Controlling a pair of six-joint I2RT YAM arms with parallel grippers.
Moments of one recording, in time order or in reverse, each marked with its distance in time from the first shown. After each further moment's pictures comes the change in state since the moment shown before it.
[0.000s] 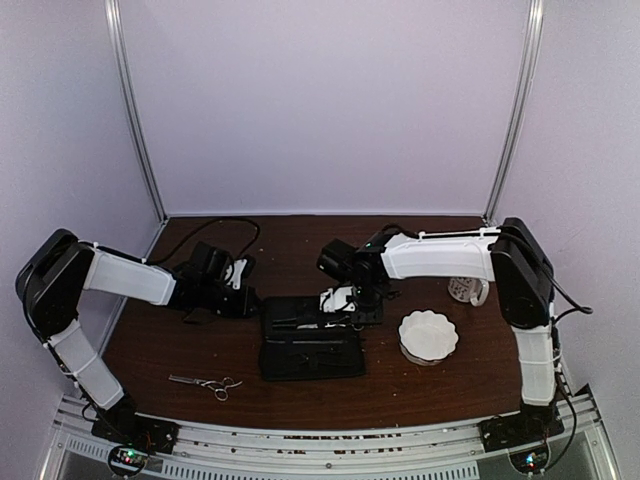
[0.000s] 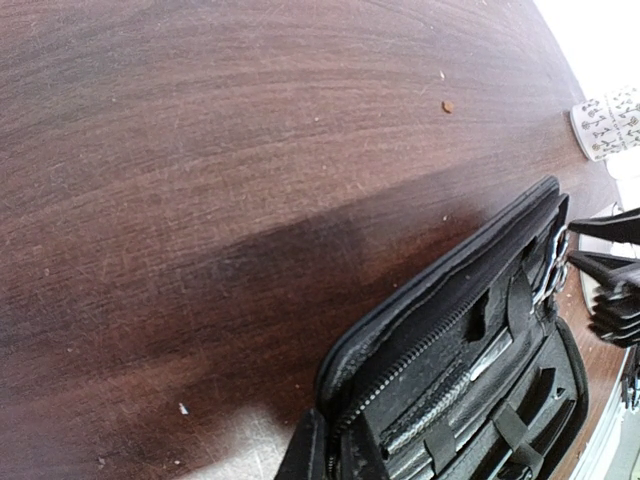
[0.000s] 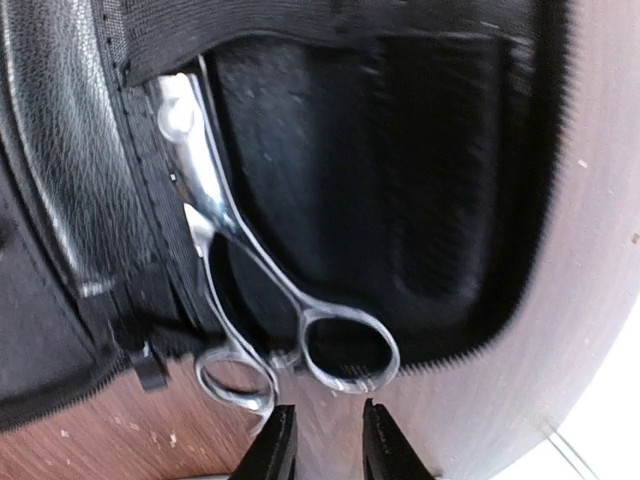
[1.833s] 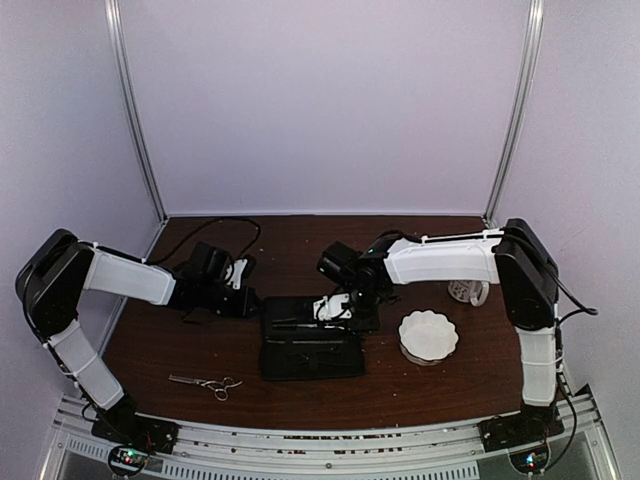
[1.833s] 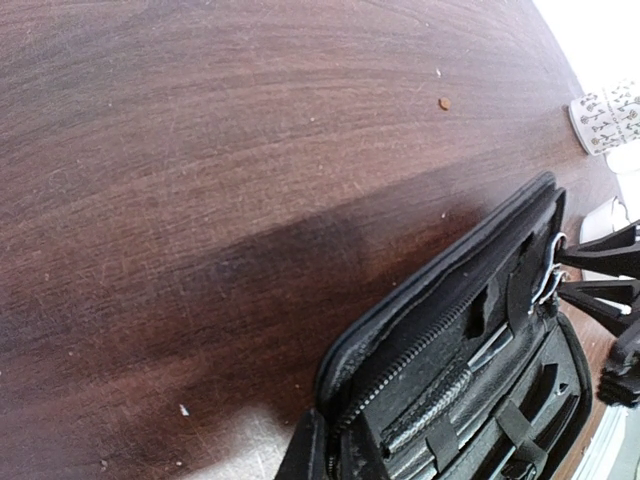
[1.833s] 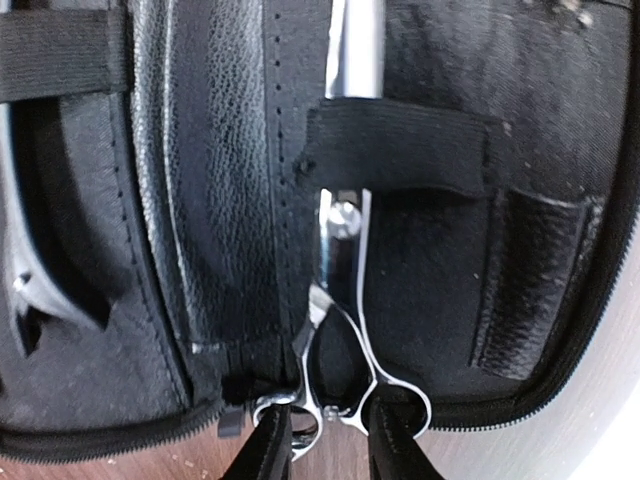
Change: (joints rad) left arm 0.000 -0.001 0.001 -0.004 0.003 0.021; right arm 0.018 -0.022 -0.060 0.093 -0.151 -0.104
